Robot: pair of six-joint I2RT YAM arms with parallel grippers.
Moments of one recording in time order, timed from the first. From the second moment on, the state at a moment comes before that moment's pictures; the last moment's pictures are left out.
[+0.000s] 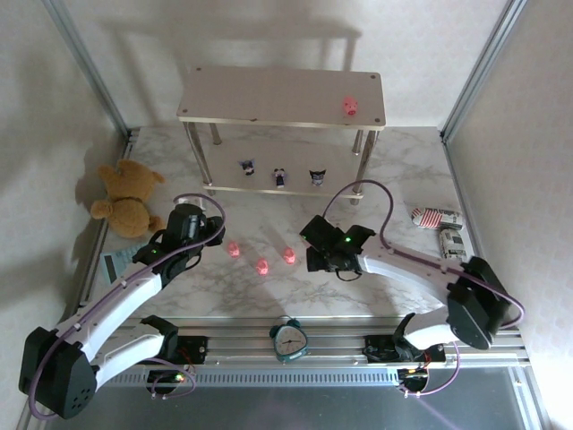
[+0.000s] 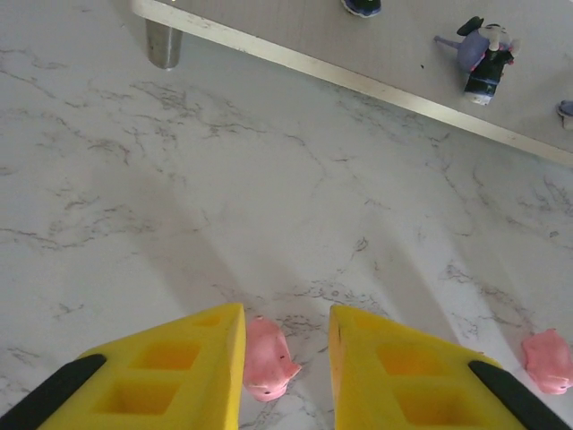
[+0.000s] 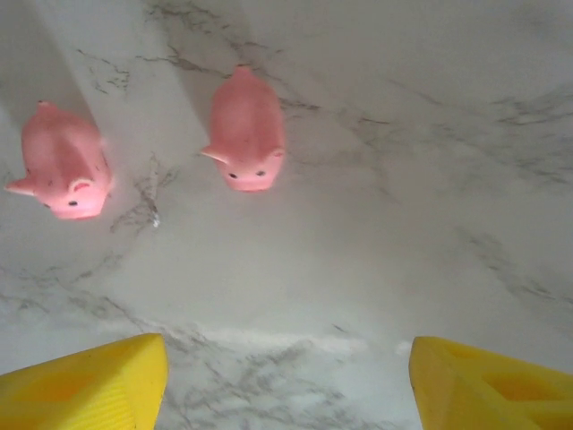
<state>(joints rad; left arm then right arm) -0.39 0.98 0.62 -0.30 -0.12 -0.56 0.91 1.42 0.94 -0.78 0.22 0.76</state>
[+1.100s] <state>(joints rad) -0.37 1.11 0.69 -0.28 -0.12 -0.51 0.76 1.76 1.04 -0.56 0.12 0.69</state>
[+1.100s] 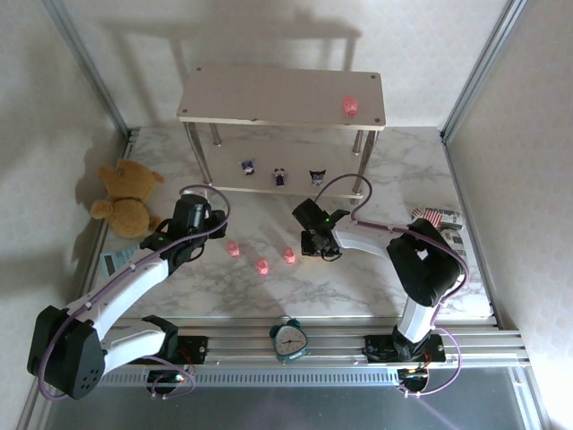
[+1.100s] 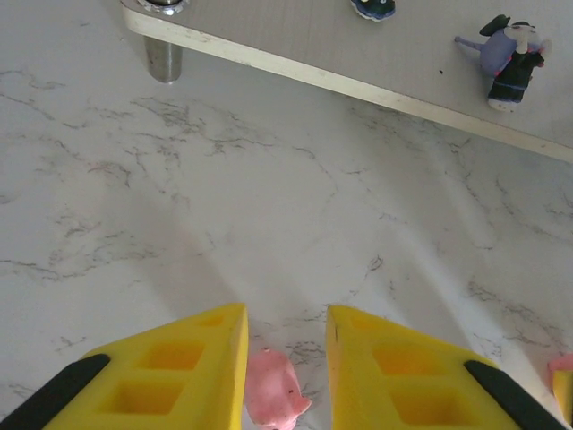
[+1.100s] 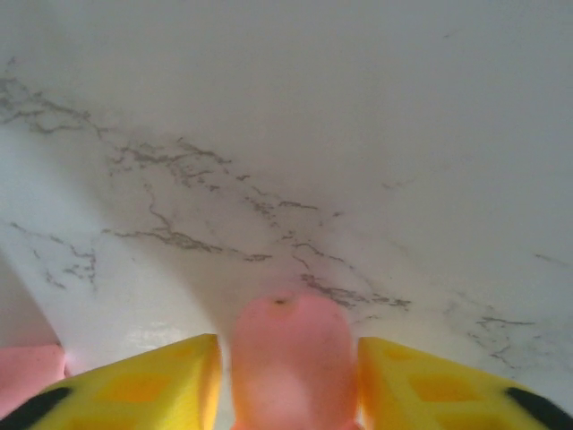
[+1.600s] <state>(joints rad) -0.34 1.13 0.80 -0.30 -0.11 -0.48 0.76 1.57 1.38 -0.82 0.22 0.53</state>
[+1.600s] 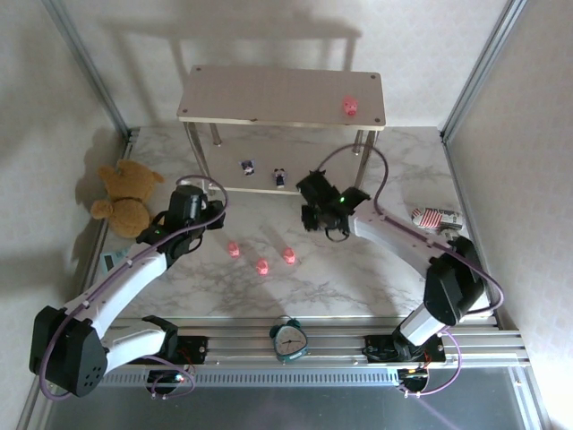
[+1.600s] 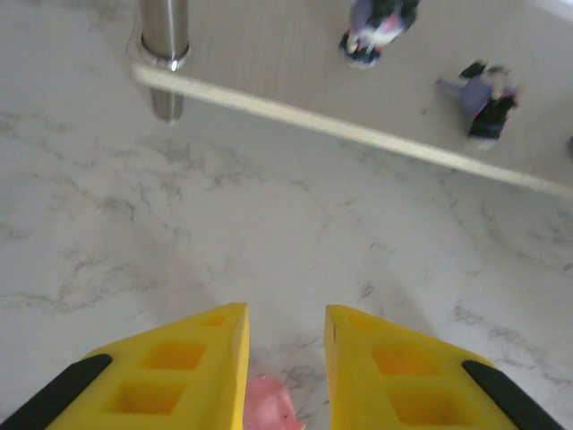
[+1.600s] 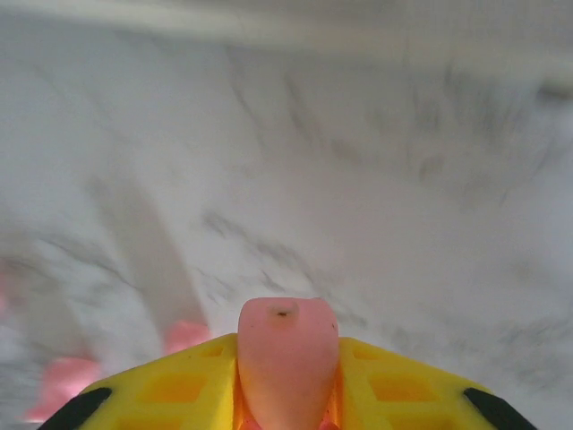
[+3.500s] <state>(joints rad) -0.26 1.15 0.92 -0.36 -0.03 -0.43 0.55 2.07 2.56 -1.01 0.23 0.23</state>
